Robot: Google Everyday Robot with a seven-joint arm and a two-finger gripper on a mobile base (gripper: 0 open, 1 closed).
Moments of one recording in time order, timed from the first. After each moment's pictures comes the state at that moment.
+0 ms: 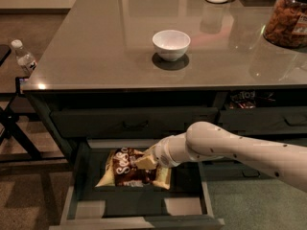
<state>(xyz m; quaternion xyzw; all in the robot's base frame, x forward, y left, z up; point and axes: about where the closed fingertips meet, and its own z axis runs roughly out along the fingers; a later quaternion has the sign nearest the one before) 0.502 0.027 0.600 -0.42 0.81 0.30 0.28</state>
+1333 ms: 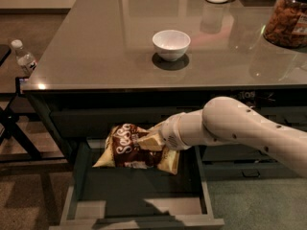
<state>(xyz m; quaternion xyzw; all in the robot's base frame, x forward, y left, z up) 0.496 0.011 0.729 -0.42 0.80 0.27 0.34</state>
